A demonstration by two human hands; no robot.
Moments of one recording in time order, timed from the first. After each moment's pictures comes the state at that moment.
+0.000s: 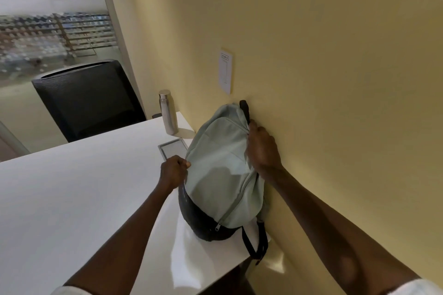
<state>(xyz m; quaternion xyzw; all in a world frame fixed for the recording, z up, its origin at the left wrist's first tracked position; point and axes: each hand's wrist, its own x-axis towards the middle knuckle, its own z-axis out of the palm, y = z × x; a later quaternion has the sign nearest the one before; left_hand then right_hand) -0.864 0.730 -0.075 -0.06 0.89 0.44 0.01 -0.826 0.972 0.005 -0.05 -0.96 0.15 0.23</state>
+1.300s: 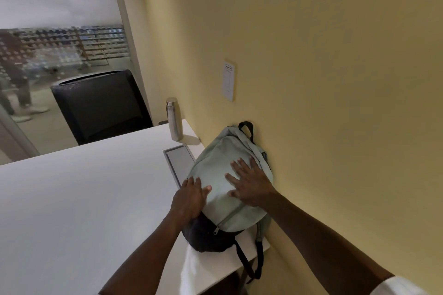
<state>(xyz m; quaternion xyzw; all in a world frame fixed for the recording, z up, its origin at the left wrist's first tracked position) -0.805 0.760 -0.114 0.11 0.98 0.16 0.04 -0.804 0.979 -0.071 0.19 -0.96 -0.19 -0.03</state>
